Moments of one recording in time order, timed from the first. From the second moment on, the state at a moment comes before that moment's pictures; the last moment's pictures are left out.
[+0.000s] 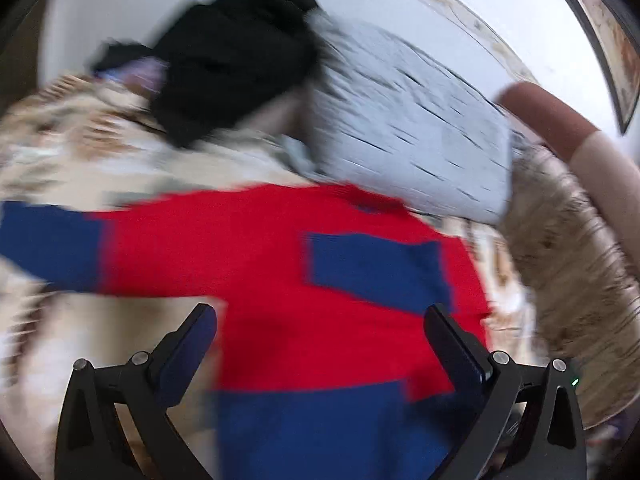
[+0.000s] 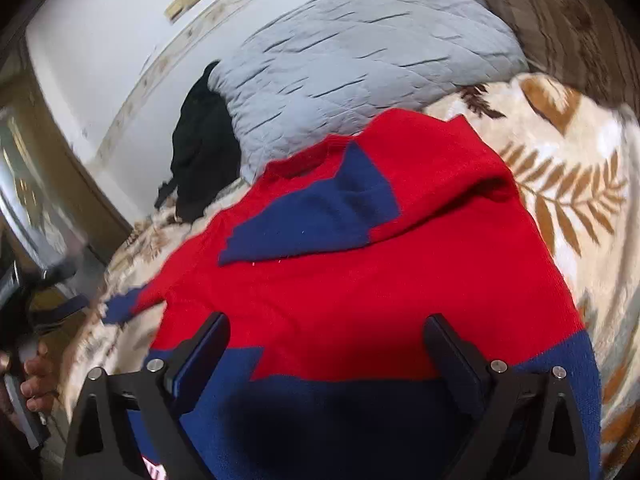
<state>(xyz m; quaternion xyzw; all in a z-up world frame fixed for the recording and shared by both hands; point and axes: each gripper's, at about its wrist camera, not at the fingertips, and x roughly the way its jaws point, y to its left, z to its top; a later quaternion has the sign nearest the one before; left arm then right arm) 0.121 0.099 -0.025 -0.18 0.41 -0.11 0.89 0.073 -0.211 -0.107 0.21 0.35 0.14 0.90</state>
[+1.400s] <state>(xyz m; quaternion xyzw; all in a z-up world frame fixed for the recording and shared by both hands) 0.190 0.092 -0.111 -0.19 0.50 -0.03 0.85 0.222 -0.302 -0.120 0.37 0.43 0.09 0.82</state>
